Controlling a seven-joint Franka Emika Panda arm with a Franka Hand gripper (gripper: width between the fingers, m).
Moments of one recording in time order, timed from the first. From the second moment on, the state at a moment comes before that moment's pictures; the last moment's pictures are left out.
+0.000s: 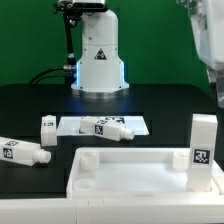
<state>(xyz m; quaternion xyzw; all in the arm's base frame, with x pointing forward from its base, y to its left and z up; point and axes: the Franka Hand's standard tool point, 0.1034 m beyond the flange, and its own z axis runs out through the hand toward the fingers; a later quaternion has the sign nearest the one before) 0.646 0.116 0.157 -0.62 0.78 0.00 0.11</state>
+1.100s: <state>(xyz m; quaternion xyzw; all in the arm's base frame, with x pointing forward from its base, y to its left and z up) 0.550 0.047 0.118 -0.68 0.73 0.02 0.08</state>
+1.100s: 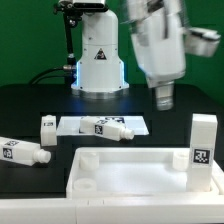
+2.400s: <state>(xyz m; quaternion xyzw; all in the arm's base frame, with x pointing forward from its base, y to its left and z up) 0.461 0.026 0.059 -0.61 0.79 0.05 0.03</state>
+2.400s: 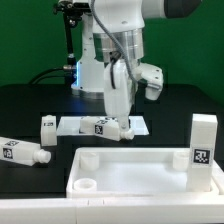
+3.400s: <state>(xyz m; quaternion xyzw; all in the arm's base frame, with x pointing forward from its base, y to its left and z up) 0.381 0.015 0.006 -0.57 0.82 0.06 -0.04</state>
